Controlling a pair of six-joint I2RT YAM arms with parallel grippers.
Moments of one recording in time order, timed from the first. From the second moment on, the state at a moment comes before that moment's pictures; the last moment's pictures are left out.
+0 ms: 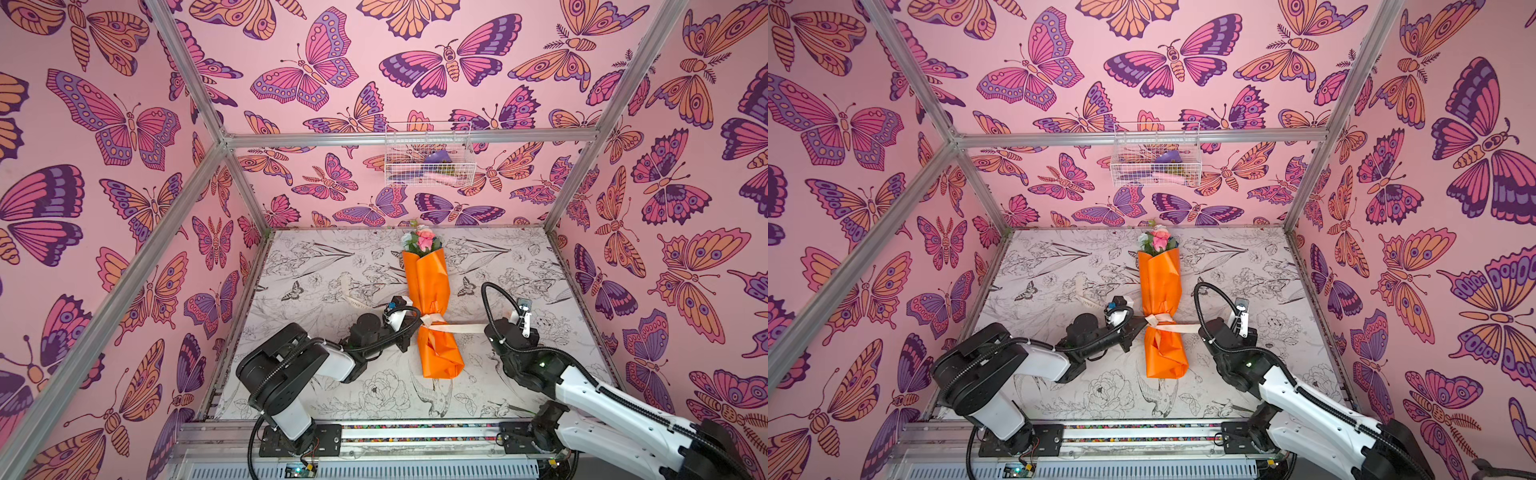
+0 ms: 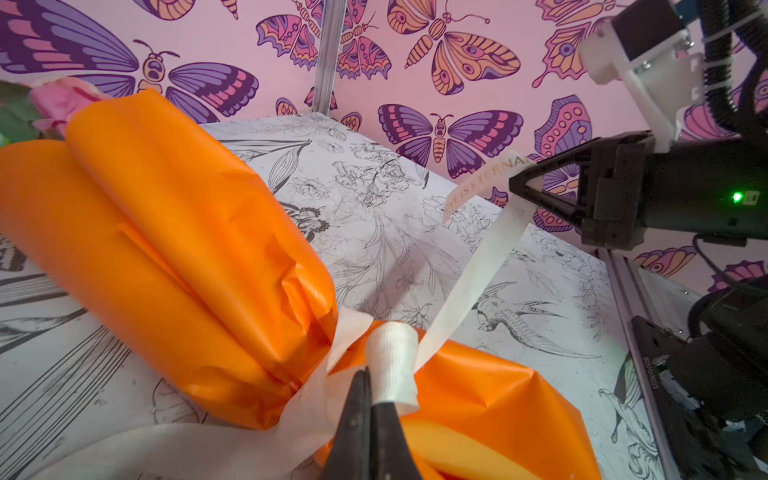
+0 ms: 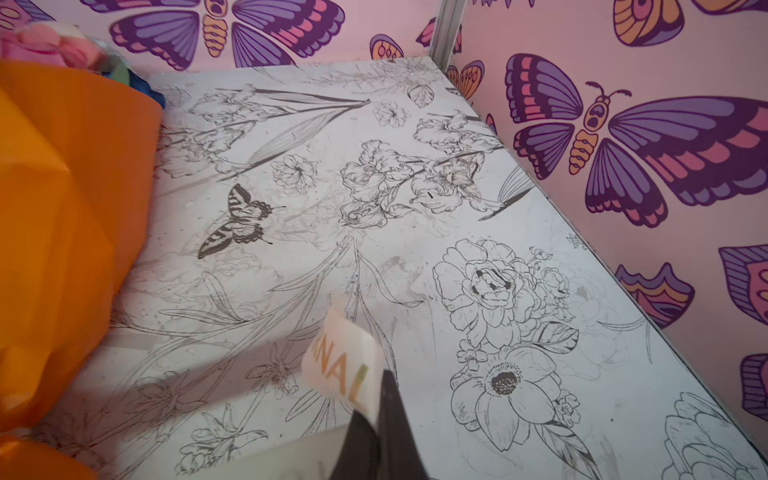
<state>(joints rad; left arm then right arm) -0.73 1.66 0.40 1.09 0.30 -0.19 0.70 0.91 0.47 -0.43 0.90 0.66</state>
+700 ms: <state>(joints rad) -0.74 1.55 0.38 0.76 0.05 -0.08 0.68 1.18 0.70 -0.49 0.74 0.65</state>
